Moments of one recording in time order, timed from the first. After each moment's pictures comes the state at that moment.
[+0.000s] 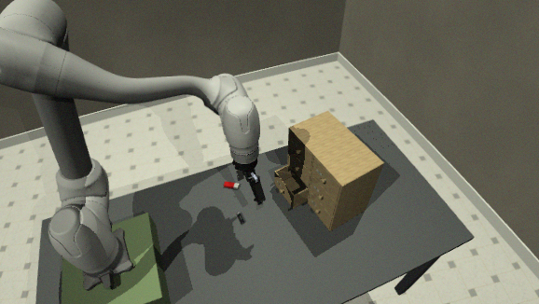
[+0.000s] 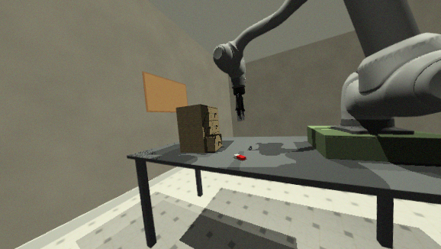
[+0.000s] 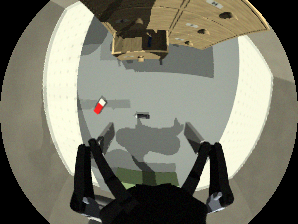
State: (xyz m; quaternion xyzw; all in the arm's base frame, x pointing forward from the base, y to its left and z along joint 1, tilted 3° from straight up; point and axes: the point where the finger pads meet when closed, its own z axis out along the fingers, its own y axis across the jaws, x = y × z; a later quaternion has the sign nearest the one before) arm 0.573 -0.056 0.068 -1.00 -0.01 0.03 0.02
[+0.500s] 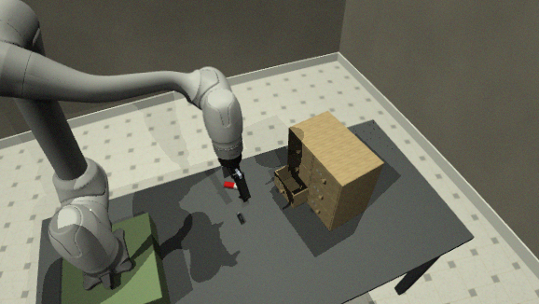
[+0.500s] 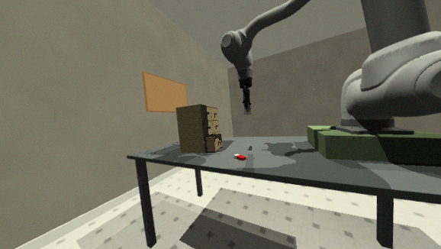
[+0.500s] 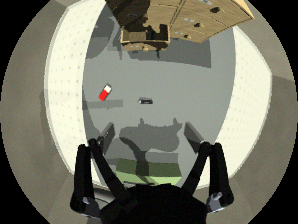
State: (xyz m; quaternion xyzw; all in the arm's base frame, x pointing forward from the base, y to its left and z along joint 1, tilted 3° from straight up) arm 0.528 -0.046 0.107 -1.00 -0.01 0.03 0.02
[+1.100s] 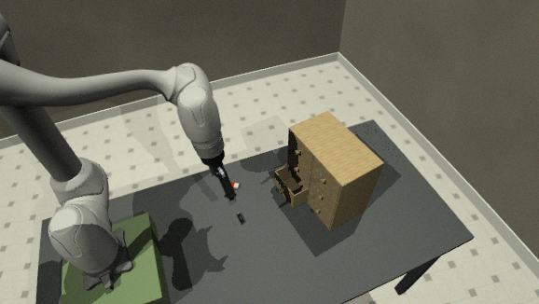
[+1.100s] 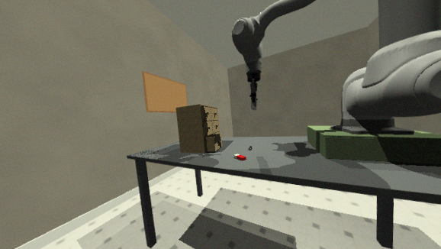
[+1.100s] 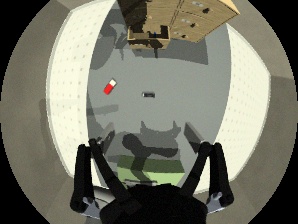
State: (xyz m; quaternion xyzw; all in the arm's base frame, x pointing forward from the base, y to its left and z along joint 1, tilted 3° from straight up) arm 0.490 -0.036 0.136 -1.00 -0.01 -0.01 0.02
